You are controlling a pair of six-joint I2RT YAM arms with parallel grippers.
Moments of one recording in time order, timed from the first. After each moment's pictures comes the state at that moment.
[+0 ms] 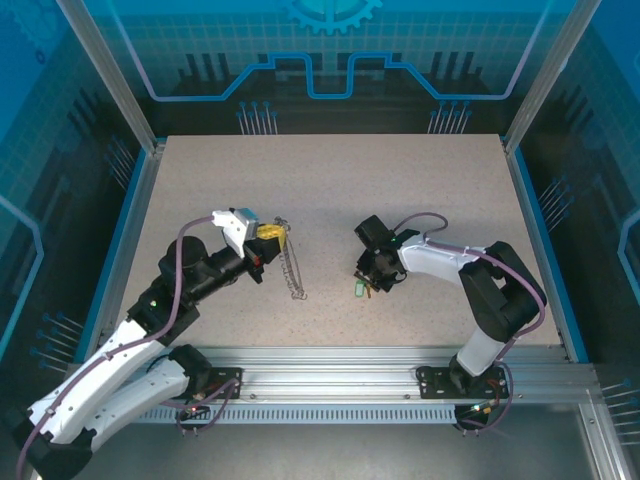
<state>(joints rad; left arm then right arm) -0.60 0.68 0.72 -0.10 0.19 -0.17 0.61 1.68 0.94 -0.55 -0.09 1.23</state>
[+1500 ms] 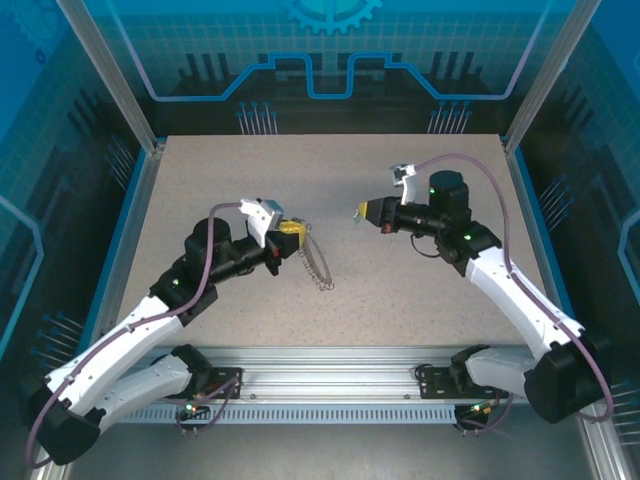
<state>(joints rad) -0.60 0.89 0.79 -0.05 0.31 -0.17 0.35 1.15 0.95 -0.13 -0.68 0.51</state>
